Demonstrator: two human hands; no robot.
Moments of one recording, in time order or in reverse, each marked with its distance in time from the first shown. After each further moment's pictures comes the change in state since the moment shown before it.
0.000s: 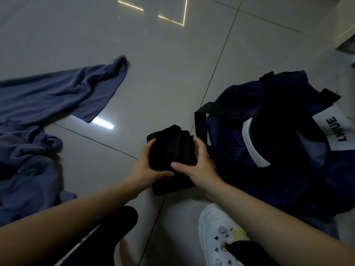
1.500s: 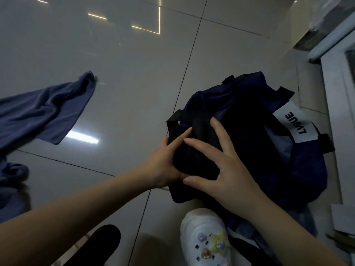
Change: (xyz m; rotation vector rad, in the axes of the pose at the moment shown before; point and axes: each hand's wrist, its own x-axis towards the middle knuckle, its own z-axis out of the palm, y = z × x) left_hand 0.011 0.118 0.060 0.456 -0.395 0.305; right_hand -0.076 -0.041 -0.098 -0.360 0.091 -0.500
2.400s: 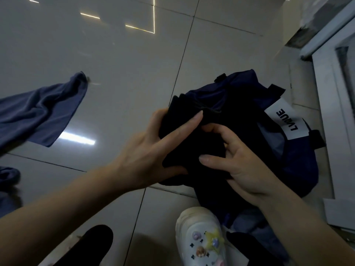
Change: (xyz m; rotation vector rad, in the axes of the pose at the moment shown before) left_hand -0.024 0.032 -0.029 0.608 0.457 0.672; right_hand 0.005 0.008 -0.028 1.006 -0.020 0.295
